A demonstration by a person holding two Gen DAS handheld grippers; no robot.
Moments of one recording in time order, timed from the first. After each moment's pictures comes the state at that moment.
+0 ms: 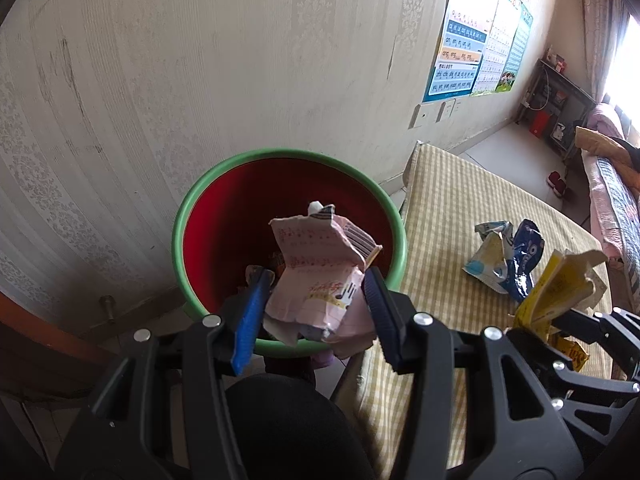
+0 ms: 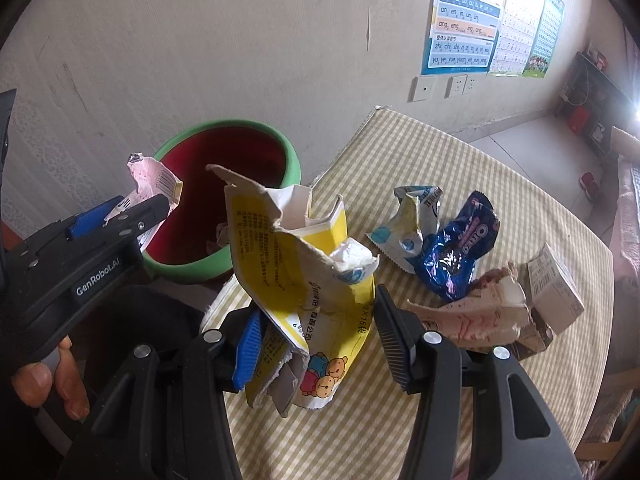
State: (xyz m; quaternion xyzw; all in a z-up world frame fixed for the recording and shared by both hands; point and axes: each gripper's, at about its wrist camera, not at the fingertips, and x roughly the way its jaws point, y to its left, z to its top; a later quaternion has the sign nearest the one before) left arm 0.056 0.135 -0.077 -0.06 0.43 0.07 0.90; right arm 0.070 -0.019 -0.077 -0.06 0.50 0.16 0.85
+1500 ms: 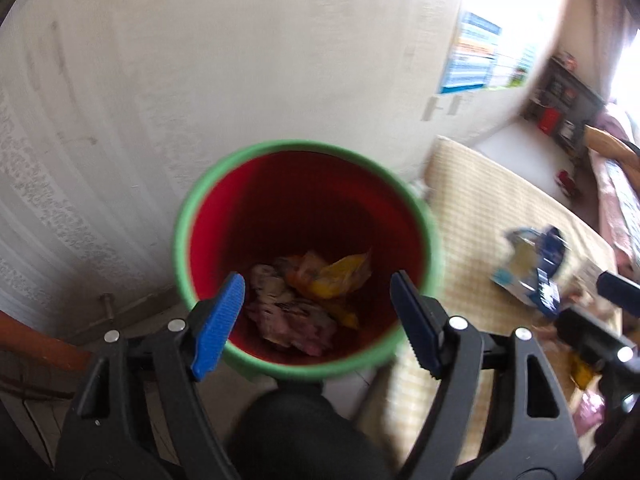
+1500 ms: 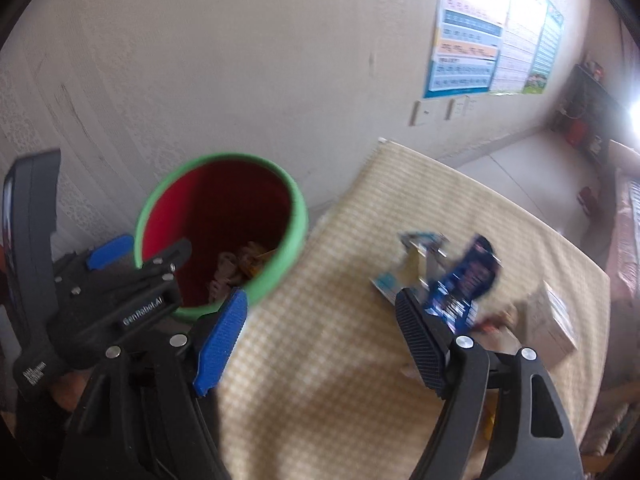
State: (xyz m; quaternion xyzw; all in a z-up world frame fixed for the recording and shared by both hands) left arm 0.077 0.148 -0.092 -0.06 0.45 0.06 0.89; right arm 0.084 -0.010 -0.052 -0.06 0.48 0.15 0.86
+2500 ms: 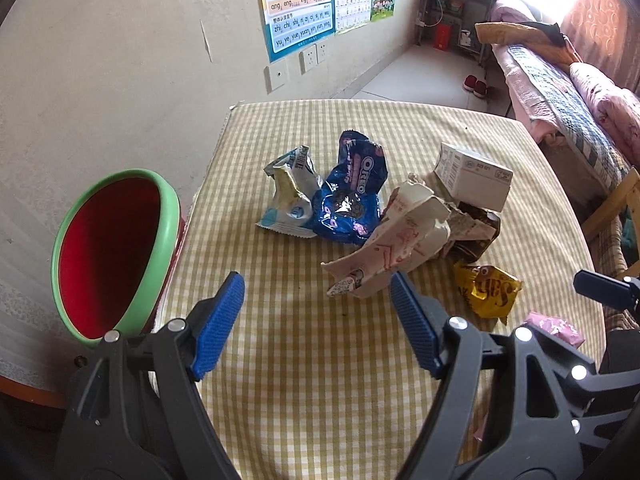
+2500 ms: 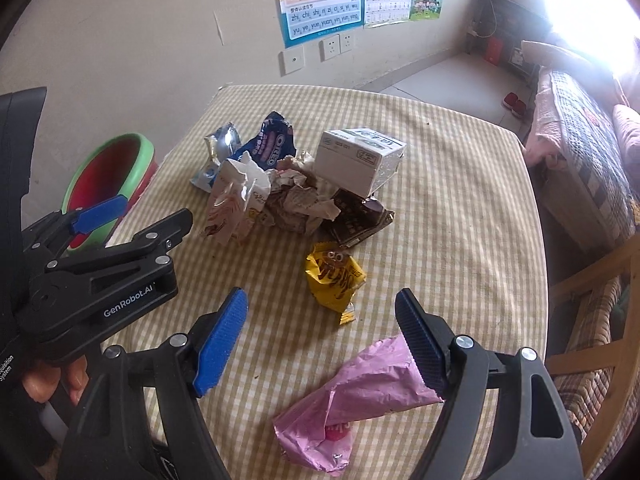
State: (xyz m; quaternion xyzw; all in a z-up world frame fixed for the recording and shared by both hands) left arm 0.050 -0.063 -0.102 0.08 0.46 -0.09 0.88; right arm 0.000 -0.189 -0.086 0.02 0.52 0.02 0.85
